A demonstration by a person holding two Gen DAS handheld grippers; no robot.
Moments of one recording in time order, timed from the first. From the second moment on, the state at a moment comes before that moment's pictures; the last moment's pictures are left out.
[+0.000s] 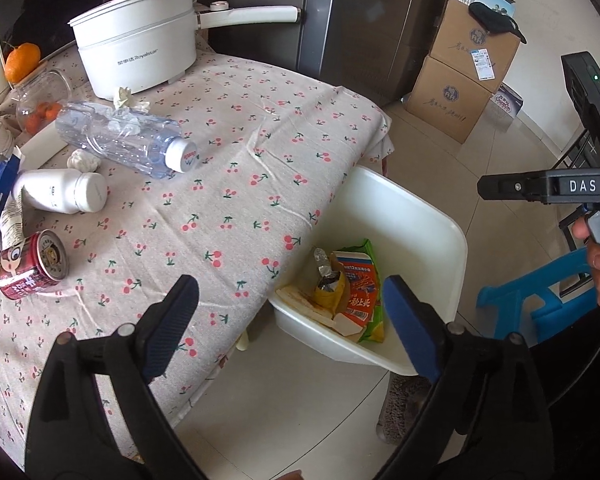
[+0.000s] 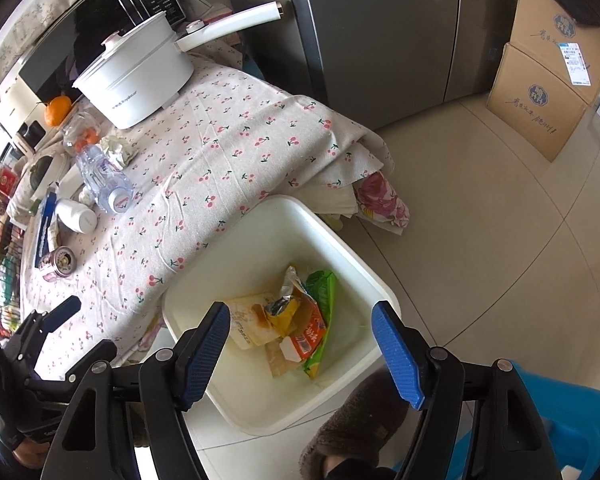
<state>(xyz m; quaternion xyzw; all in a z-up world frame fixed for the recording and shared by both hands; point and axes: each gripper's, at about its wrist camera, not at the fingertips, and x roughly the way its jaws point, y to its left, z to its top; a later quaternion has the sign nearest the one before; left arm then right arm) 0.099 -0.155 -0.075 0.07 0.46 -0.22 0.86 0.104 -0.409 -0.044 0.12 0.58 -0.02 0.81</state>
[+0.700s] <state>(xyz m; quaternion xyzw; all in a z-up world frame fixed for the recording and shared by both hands) 0.132 0.013 -0.052 -0.02 0.44 -0.04 0.90 0.144 -0.301 -0.033 0.06 0.58 0.05 0.81</state>
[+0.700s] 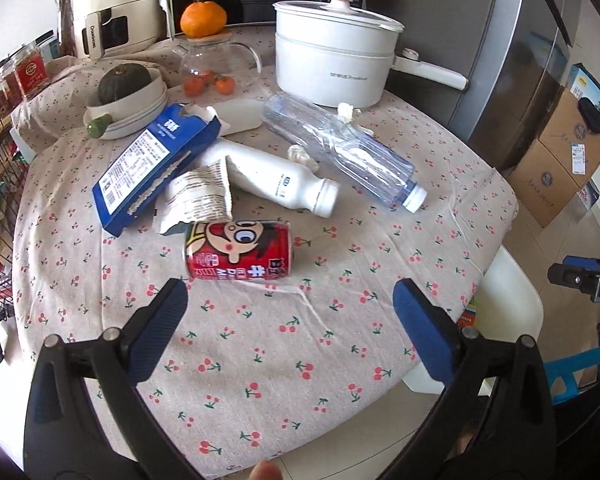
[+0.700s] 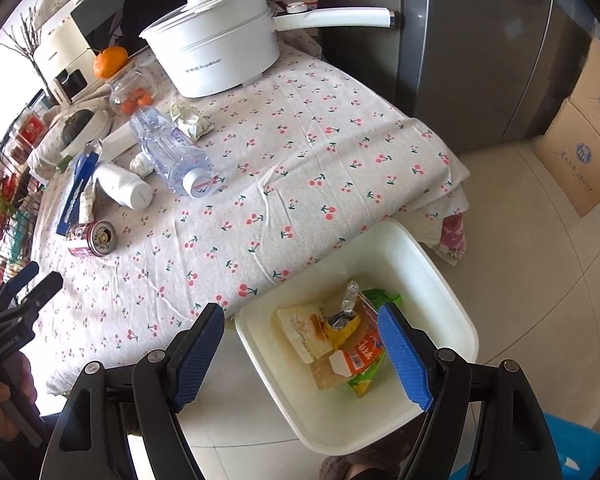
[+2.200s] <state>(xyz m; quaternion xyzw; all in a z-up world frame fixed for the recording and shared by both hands) 0.134 0.080 -0.050 -0.08 0.45 -0.05 0.89 0.292 -0.148 -0.097 -0.06 0.56 0.15 0.81</state>
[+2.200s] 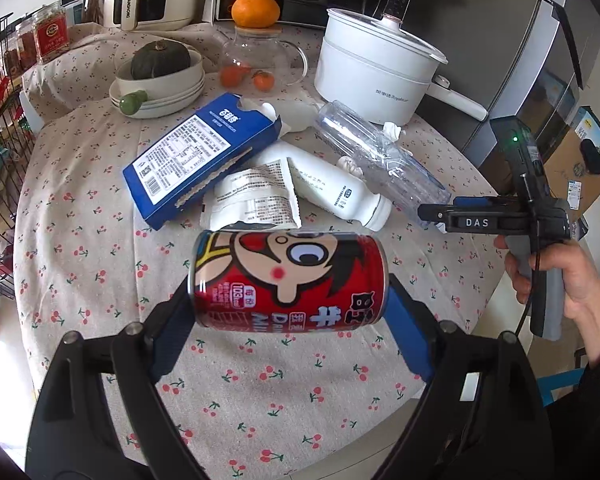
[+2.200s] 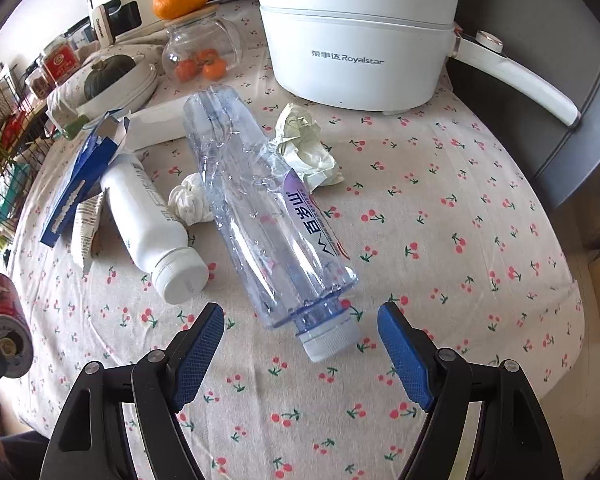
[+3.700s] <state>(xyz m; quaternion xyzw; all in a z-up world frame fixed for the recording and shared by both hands) 0.115 0.024 -0.023 -0.09 0.41 -0.12 0.90 0.156 -0.276 0.036 -0.01 0.42 0.17 0.89</state>
